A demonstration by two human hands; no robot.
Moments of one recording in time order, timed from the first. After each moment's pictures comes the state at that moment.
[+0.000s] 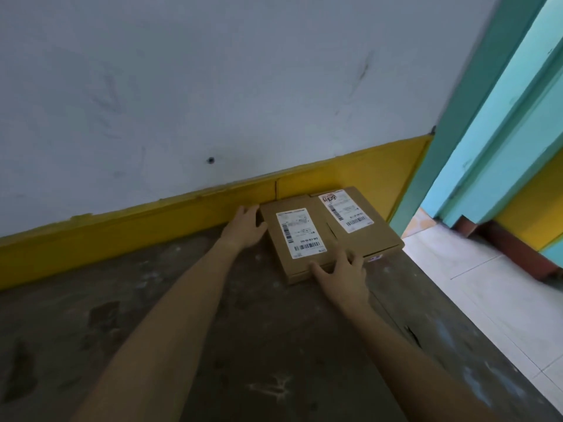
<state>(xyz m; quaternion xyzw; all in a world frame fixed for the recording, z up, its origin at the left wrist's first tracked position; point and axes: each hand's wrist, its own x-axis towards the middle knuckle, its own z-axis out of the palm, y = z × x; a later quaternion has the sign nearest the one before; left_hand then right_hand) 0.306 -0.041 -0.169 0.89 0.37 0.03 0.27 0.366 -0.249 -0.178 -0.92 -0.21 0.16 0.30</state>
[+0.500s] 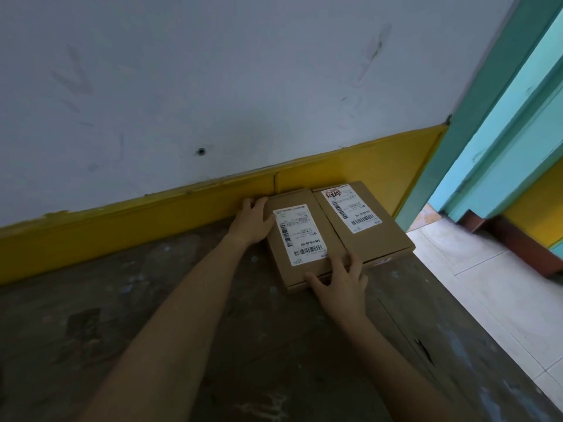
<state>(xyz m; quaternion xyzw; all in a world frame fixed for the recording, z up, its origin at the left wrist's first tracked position) 0.340 -0.027 -0.198 0.88 0.36 0.04 0.30 0.367 -0.243 -0.196 -0.91 -0.24 0.17 0.29</state>
